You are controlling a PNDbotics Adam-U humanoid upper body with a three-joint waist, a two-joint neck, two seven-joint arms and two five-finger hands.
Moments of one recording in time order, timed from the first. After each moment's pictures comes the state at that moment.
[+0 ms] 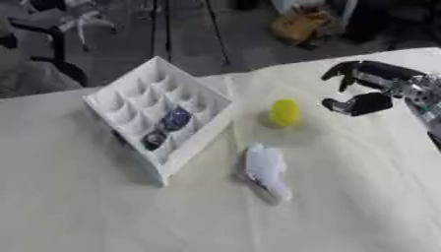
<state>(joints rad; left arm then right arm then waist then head) -0.10 0.14 0.25 -1.98 0.23 -0.35 -0.10 -0.71 -0.79 0.13 -1.14 0.59 -0.27 0.29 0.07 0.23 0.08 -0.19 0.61</state>
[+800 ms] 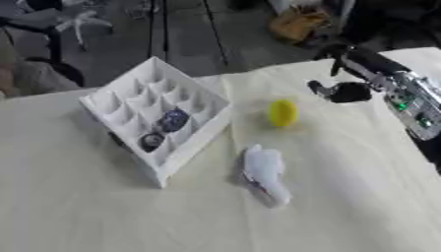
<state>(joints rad) -0.09 0.13 0.24 -1.98 0.24 -0.35 -0.11 -0.73 -0.74 0.17 -1.11 0.65 -0.24 0.11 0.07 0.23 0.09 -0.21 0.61</state>
